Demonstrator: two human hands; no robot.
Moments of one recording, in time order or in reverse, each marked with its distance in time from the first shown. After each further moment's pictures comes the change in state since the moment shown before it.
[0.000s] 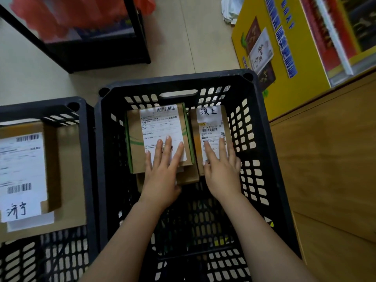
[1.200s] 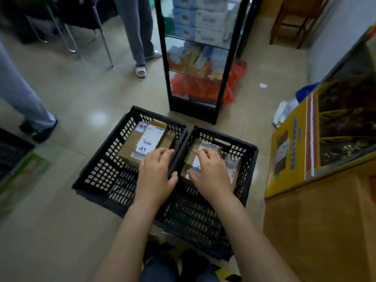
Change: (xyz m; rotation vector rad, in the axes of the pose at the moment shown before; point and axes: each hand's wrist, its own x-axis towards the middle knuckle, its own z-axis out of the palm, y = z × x) left_hand -0.325 0.103 -0.204 -0.246 0.832 -0.468; right_hand -0.270 -0.110 -0.266 0.041 0.102 -0.763
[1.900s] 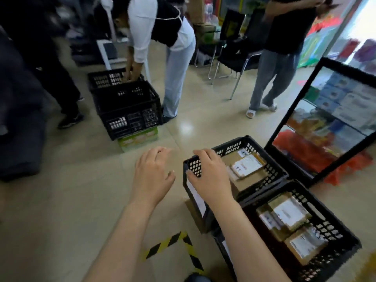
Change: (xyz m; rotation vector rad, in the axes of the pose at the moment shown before) left_hand -0.233 -0.121 -0.215 0.232 0.456 -0.564; right_hand -0.123 -0.283 0.044 0.040 -0.168 -0.694
